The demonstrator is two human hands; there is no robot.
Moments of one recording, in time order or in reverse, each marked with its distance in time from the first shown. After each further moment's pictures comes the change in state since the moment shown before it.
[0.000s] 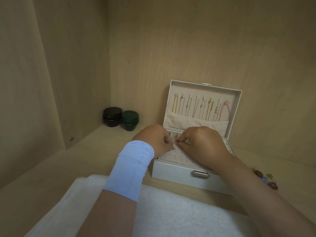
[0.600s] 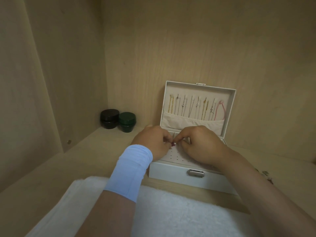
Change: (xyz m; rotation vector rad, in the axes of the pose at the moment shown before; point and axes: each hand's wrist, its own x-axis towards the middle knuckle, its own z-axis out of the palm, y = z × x) left_hand 0.007 -0.003 0.015 0.061 0.115 0.076; right_hand 0.000 0.006 -0.012 0.148 -0.175 0.033
